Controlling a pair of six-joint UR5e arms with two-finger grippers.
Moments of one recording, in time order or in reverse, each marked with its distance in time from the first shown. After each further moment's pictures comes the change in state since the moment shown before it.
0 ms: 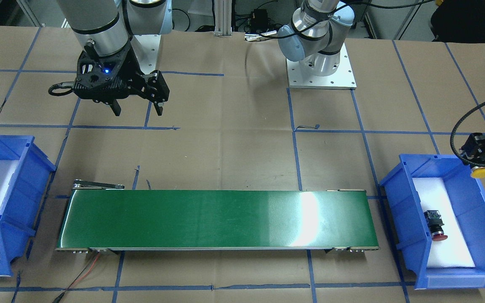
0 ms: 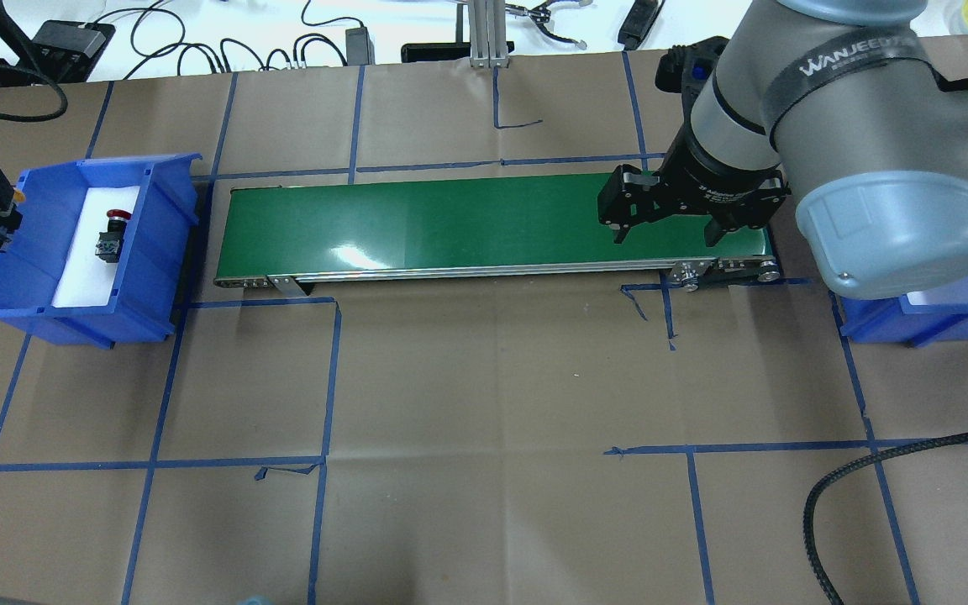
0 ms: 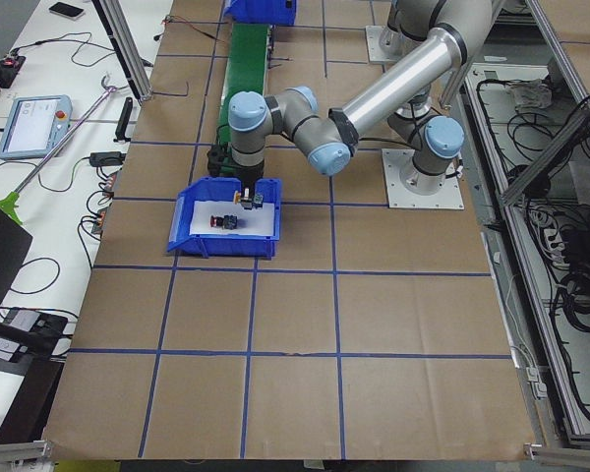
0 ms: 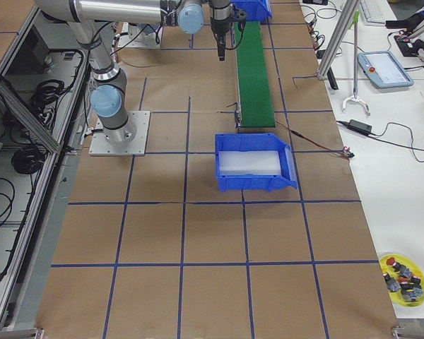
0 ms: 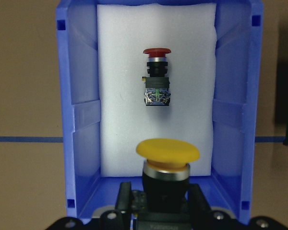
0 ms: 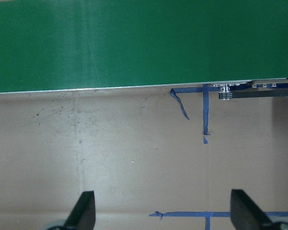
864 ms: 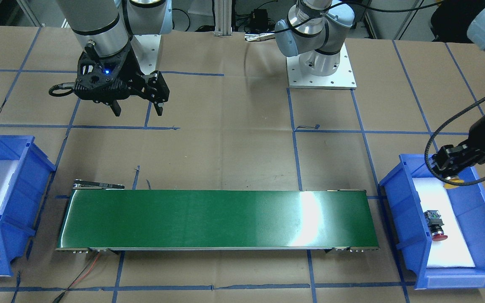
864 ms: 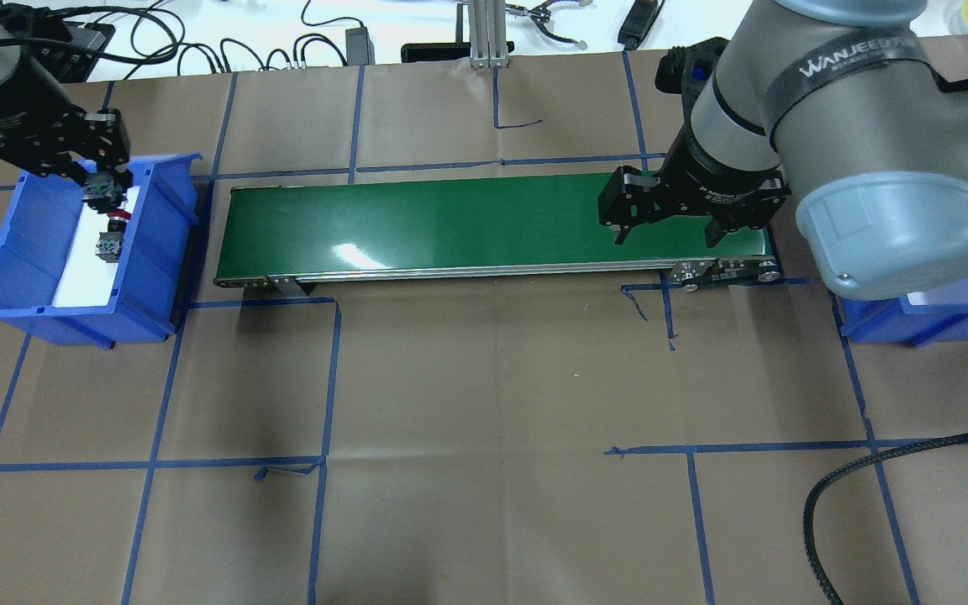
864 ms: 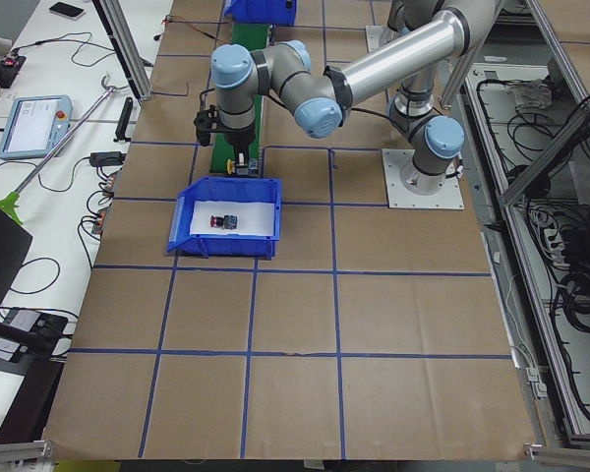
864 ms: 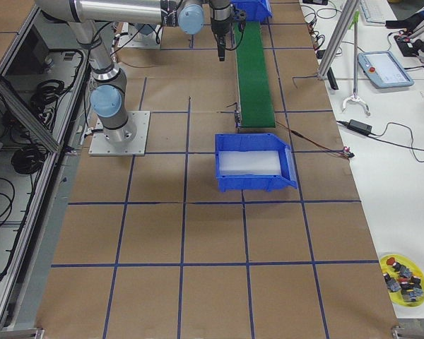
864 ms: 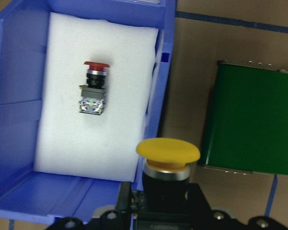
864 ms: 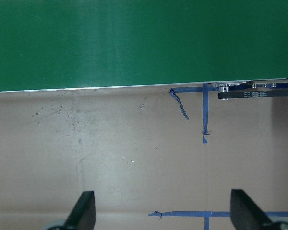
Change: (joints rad) left arm -0.272 -0.027 0.029 -0.027 -0.009 -0.406; right arm 0.000 0.000 0.001 0.001 -0.002 -0.005
